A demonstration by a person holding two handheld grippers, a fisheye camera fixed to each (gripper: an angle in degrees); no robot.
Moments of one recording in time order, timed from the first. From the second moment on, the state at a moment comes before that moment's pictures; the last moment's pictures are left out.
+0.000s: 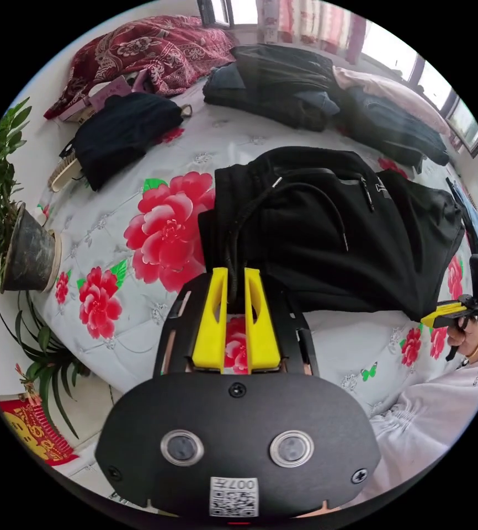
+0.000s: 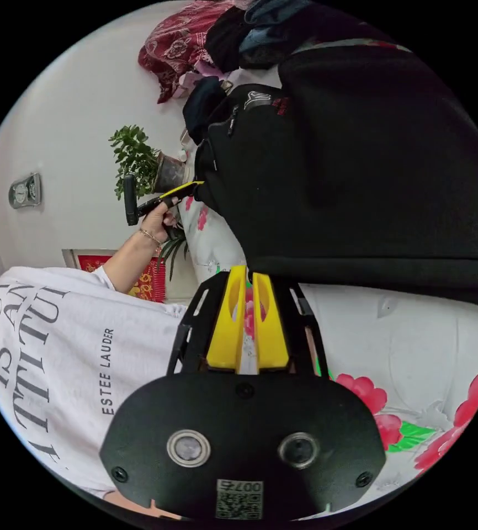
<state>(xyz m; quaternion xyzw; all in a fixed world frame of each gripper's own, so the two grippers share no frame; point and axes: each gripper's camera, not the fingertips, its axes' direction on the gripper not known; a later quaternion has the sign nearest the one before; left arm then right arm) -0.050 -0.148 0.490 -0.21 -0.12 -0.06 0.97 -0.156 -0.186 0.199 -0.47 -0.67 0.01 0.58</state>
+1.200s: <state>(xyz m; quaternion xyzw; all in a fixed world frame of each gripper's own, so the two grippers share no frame) 0.172 -0.211 0.541 -0.25 0.11 0.29 0.92 0.161 -0.210 0.275 -0.25 -0.24 0.40 0.85</state>
